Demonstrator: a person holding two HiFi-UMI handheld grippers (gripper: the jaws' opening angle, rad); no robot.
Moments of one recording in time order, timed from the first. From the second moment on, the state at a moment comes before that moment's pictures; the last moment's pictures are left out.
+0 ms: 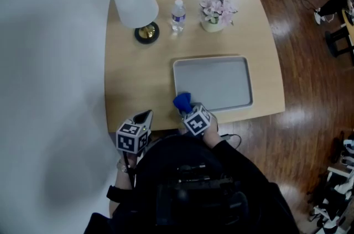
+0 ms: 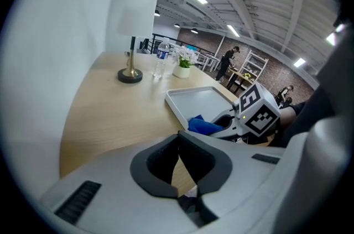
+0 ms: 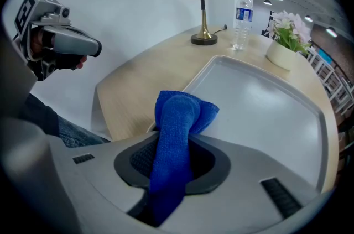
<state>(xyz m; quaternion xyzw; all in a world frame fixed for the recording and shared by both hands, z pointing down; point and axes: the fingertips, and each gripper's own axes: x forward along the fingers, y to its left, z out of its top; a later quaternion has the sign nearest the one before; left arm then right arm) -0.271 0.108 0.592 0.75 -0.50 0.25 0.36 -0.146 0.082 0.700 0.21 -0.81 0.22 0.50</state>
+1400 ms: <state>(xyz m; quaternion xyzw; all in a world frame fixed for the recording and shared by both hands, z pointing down) -0.226 0.070 0.586 0.74 -0.50 0.24 0.37 -0.175 -0.104 0.698 0.17 -0.81 0.12 0.55</state>
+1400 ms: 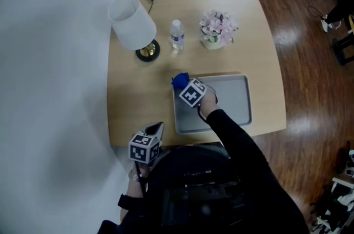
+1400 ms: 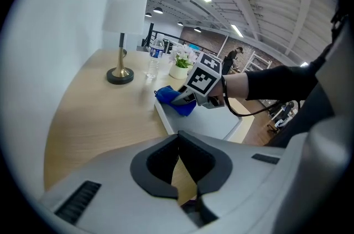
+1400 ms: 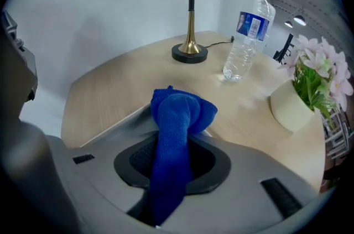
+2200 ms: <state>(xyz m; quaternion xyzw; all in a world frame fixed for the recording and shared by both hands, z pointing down) -0.185 0.047 0.593 0.76 -0.47 0.26 0.36 -0.128 0.073 0.694 0.00 -0.84 0.15 0.51</state>
